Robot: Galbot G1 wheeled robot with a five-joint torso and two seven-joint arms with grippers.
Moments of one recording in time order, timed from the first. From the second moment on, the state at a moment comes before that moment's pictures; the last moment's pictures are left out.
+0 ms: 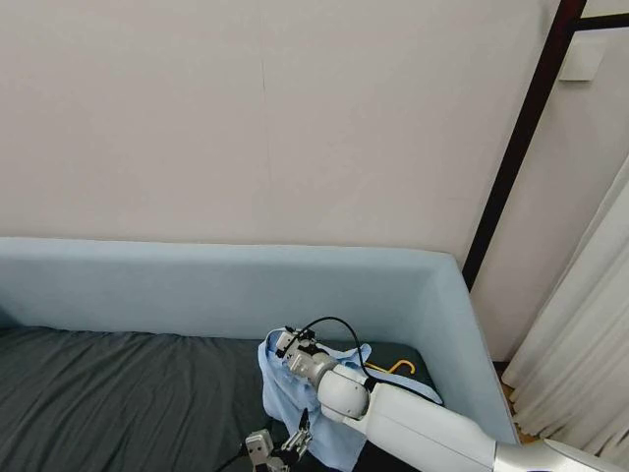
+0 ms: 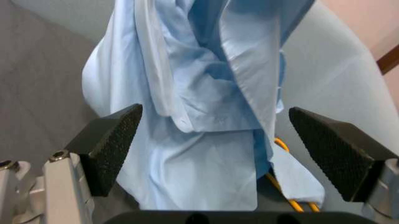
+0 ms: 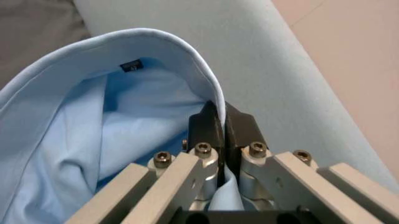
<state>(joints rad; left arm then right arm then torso) 1.42 -1.32 -0.04 -1.78 -0.63 -0.20 -0.32 -0.31 1.22 -0.75 1.39 0.20 -0.42 0.27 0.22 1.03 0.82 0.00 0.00</state>
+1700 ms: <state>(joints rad) 1.12 -1.54 -0.10 -1.25 -0.73 -0.33 -0.15 -0.37 1.13 -0.70 1.46 0.21 -0.43 0.30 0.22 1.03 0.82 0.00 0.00</state>
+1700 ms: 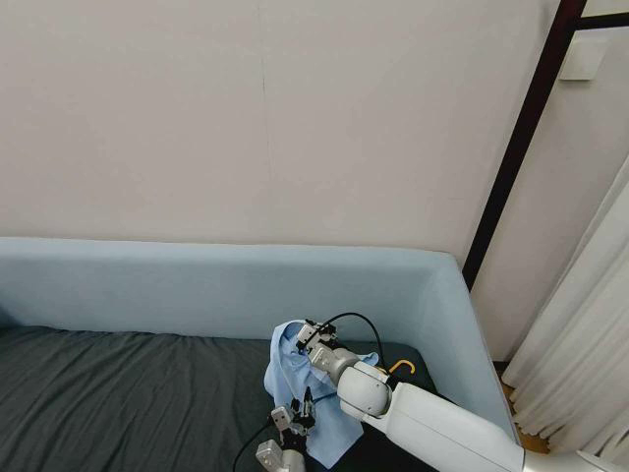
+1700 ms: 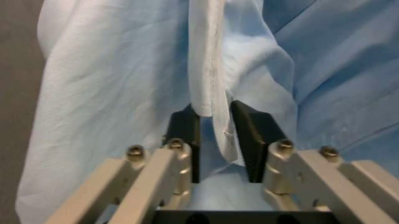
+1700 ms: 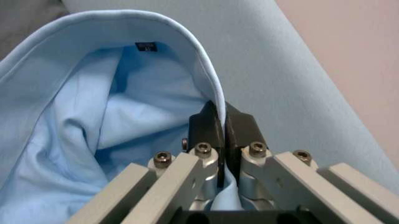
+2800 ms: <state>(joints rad) 1.27 -1.35 -0.12 -1.52 -0.71 -0.32 -0.17 -0.56 1.13 -0.53 1.45 0.36 -0.28 0.17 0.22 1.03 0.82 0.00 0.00</state>
